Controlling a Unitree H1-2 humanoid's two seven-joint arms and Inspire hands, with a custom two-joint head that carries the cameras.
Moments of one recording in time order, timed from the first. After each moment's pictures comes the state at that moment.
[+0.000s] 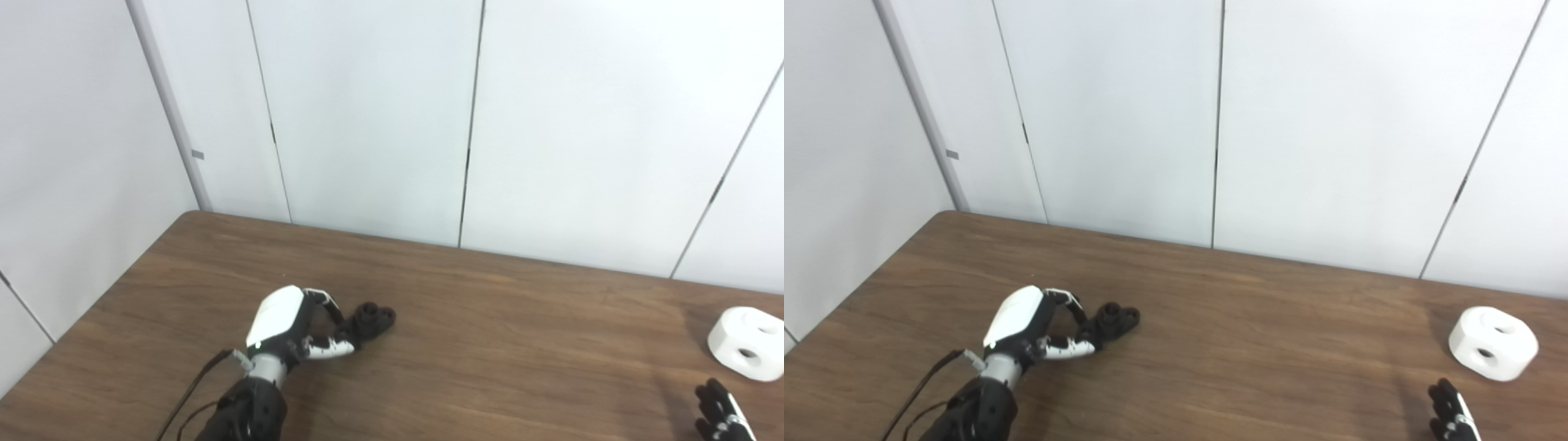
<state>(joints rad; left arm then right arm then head) -0.14 0.38 -0.22 -0.12 0.63 0.39 0.04 0.19 -0.11 -0.10 -0.21 0.09 -0.05 0.08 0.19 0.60</state>
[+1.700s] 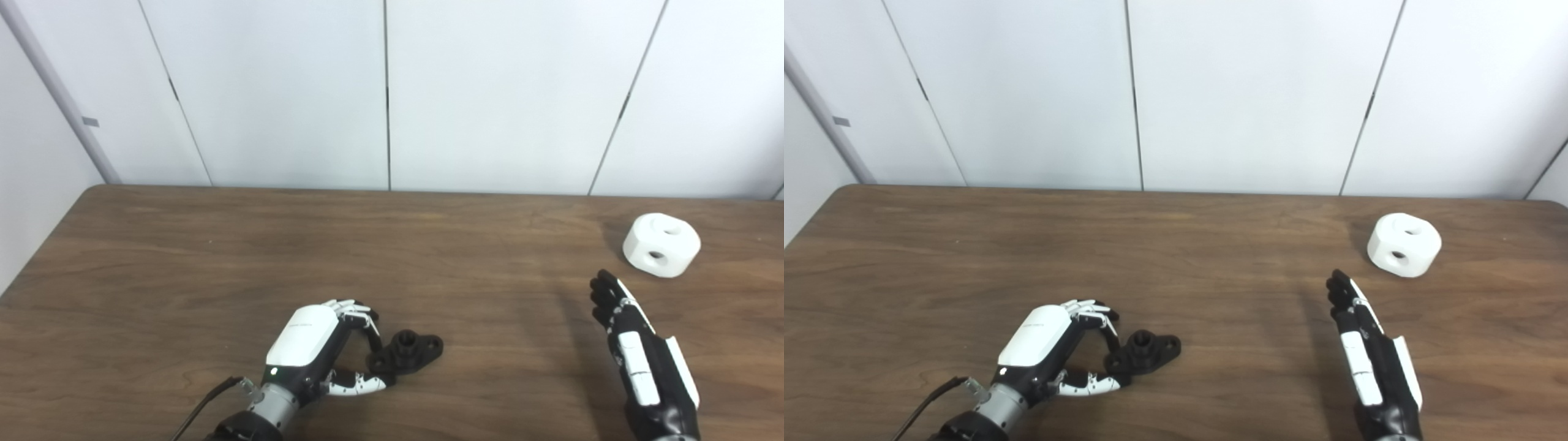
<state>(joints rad) -0.04 0.33 -0.41 -0.22 0.75 0.12 -0.09 0.20 -0.09 -0.03 -0.34 0.01 0.05 -0.02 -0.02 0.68</state>
